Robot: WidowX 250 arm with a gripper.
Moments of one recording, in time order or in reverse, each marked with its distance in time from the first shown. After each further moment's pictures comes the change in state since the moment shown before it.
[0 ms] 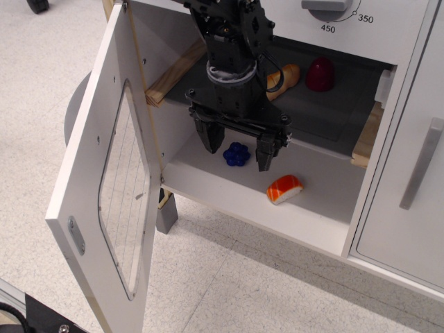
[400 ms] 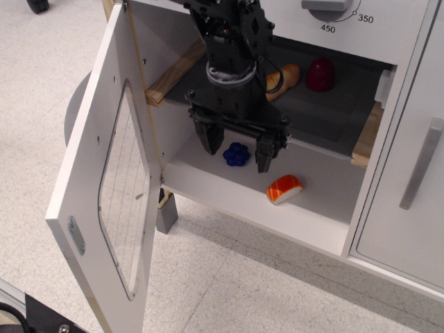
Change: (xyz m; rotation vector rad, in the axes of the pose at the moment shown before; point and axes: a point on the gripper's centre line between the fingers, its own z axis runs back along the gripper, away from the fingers) arm -0.007 0.001 -0.005 0.000 0.029 -0.002
